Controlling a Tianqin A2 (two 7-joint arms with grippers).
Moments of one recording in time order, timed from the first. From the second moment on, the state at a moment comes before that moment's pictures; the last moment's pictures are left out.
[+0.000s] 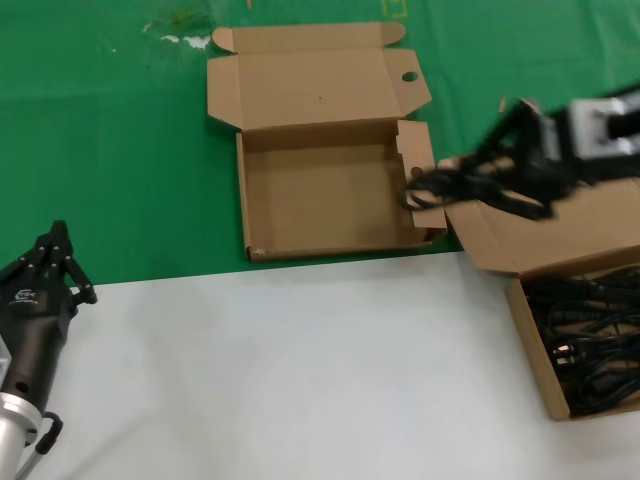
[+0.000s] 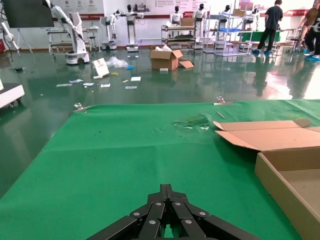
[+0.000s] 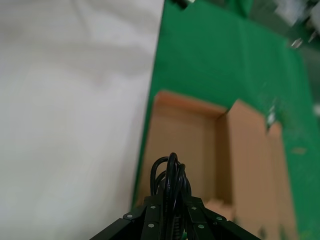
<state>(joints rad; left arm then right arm) 0.00 -0.30 1.60 -1.60 -1.80 0.00 0.00 1.03 0.81 -2.06 1.49 1.33 -1.37 0.06</state>
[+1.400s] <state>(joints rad) 0.00 -0.30 1.60 -1.60 -1.80 0.00 0.00 1.07 0.29 -2.20 0.86 1.26 -0.94 -0.29</state>
